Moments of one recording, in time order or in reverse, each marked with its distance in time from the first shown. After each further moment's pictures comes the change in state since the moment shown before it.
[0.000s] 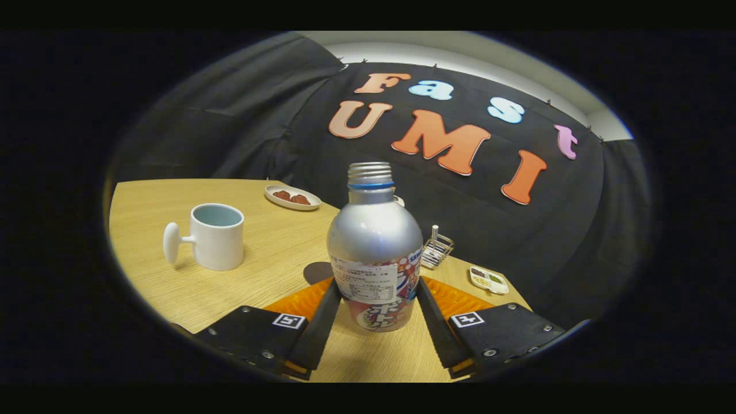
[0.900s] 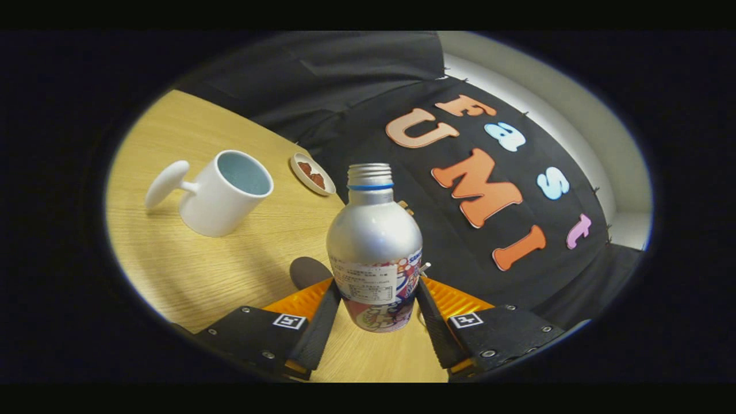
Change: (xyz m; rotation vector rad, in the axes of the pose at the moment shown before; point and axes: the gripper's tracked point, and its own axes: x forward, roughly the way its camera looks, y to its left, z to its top) arm 0.015 0.025 0.040 -0.551 -0.084 -0.087
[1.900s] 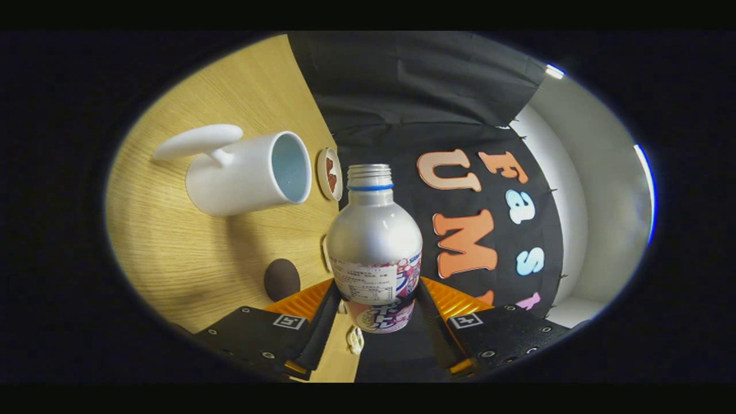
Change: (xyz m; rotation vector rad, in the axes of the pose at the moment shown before) arm 0.010 0.005 0.048 -0.451 -0.111 -0.077
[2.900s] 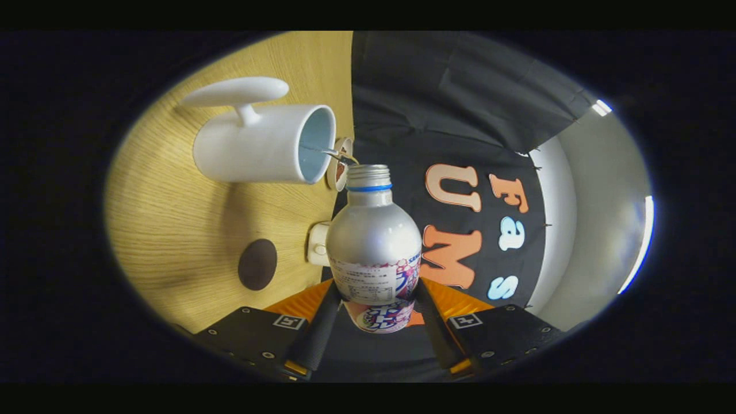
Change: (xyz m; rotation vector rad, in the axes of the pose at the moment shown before) arm 0.011 -0.013 -0.004 -0.219 -0.007 -0.035
